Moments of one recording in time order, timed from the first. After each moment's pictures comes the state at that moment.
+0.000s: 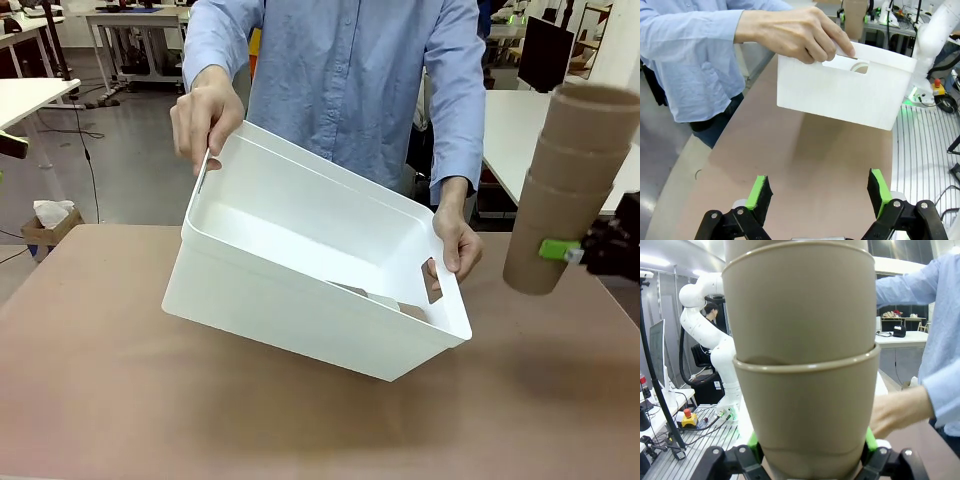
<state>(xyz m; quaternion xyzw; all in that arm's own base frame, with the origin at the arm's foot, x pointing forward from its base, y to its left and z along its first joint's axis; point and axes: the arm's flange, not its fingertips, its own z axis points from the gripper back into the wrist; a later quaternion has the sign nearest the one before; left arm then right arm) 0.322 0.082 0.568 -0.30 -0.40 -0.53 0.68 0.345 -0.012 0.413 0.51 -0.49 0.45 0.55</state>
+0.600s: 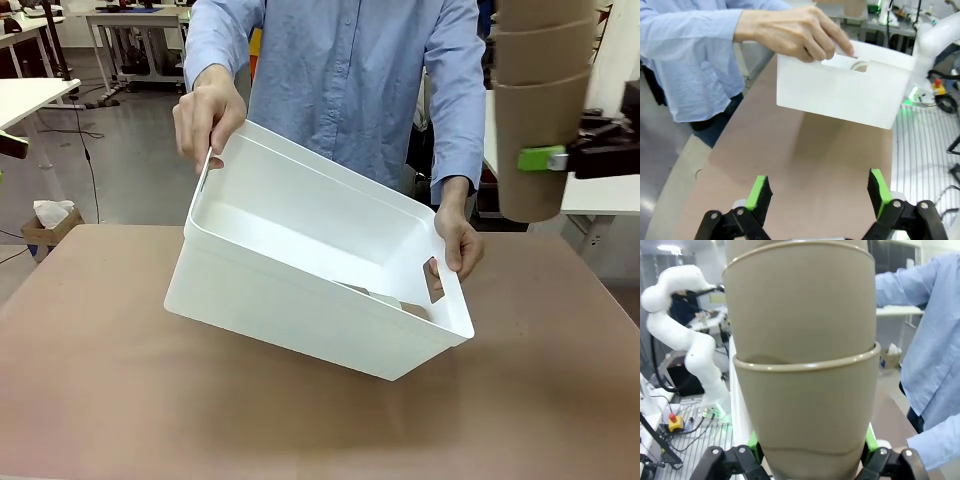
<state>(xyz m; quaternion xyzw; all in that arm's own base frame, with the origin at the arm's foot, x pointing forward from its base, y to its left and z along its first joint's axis) 0.322 0.082 0.568 -0.30 -0.40 -0.53 0.68 0.337 0.065 0.547 0.40 -0.46 0.46 0.65</state>
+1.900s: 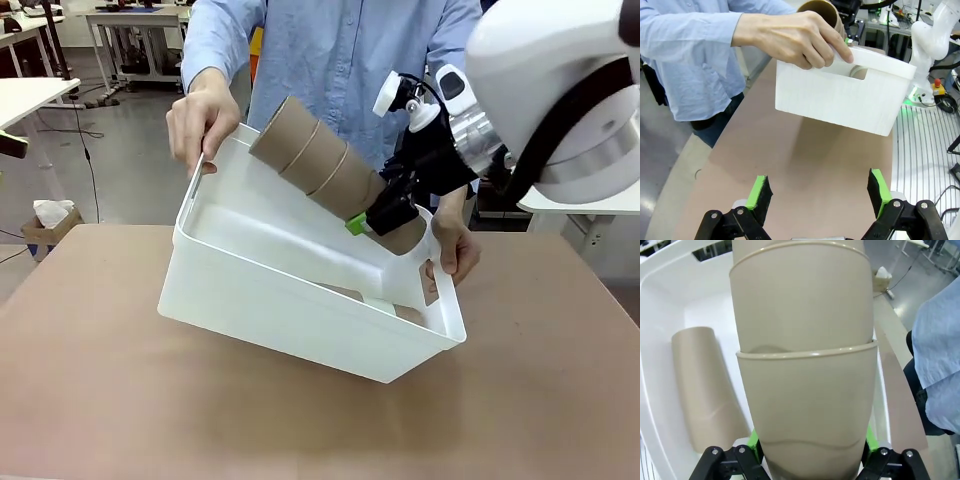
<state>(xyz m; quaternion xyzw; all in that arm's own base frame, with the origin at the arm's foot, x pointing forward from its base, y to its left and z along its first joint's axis) 0.322 0.083 0.568 -0.30 -0.40 -0.53 0.68 0.372 0.253 0.498 0.20 -0.34 0.56 0.73</state>
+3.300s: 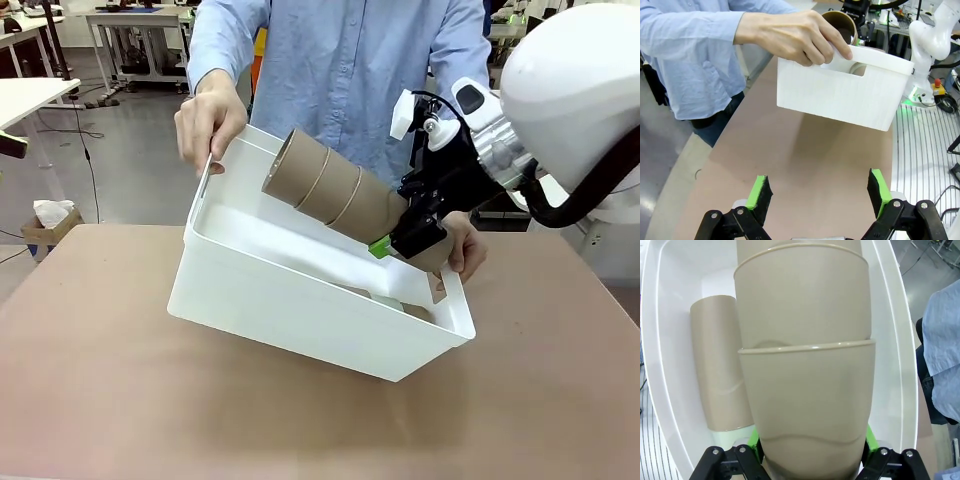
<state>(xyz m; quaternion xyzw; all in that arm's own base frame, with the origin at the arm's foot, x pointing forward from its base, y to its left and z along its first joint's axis) 0.322 0.083 0.568 -0.30 -0.40 -0.53 0.68 0.348 0.235 0.496 0.18 -0.31 0.58 0.73</state>
